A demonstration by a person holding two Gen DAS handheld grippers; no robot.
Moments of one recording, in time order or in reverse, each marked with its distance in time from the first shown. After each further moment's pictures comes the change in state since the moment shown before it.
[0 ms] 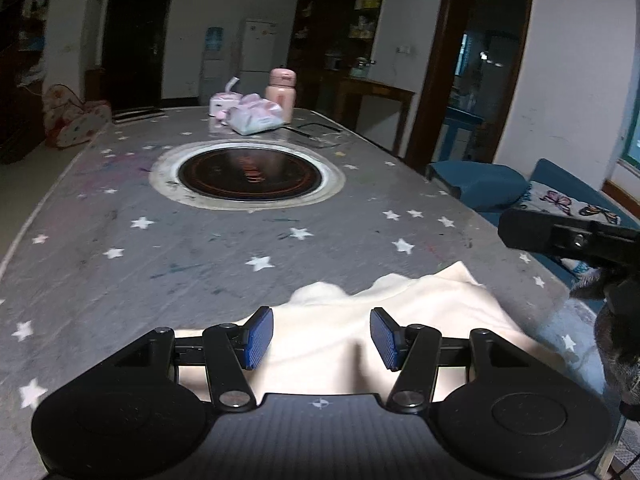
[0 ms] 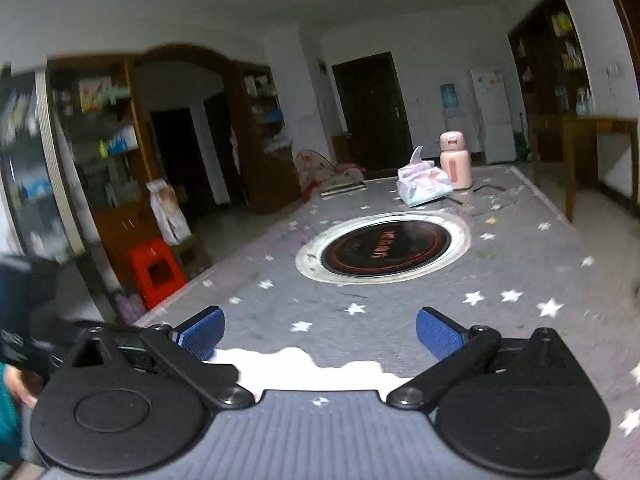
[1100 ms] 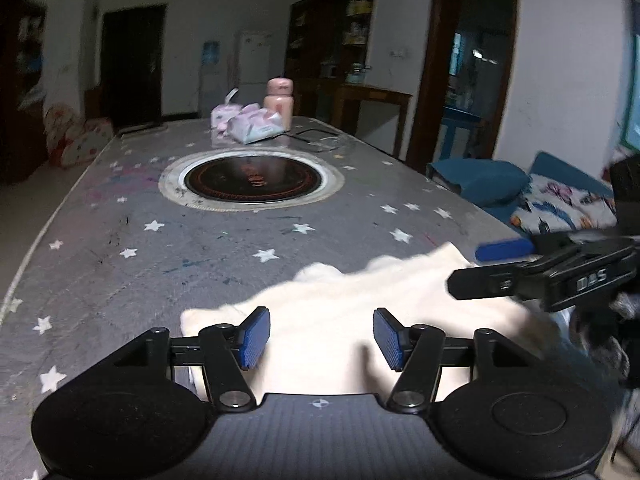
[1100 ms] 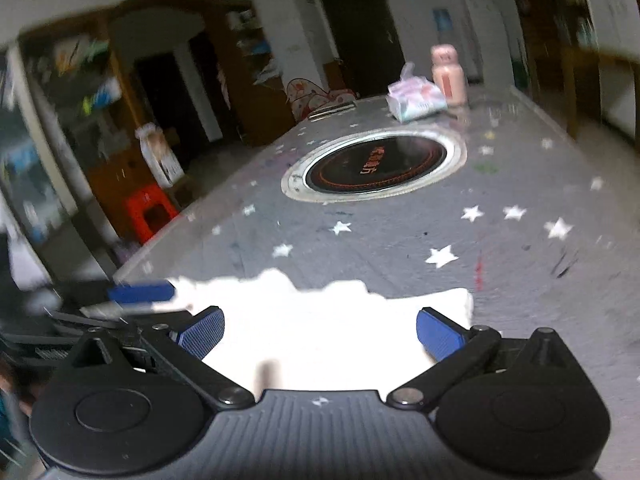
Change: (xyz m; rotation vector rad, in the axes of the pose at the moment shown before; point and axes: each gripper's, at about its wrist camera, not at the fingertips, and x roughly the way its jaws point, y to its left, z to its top) left arm -0.032 -0.012 -0.026 0.082 -0.044 0.040; right arm 0.020 -0.012 -0.022 -0.044 0.201 -0.071
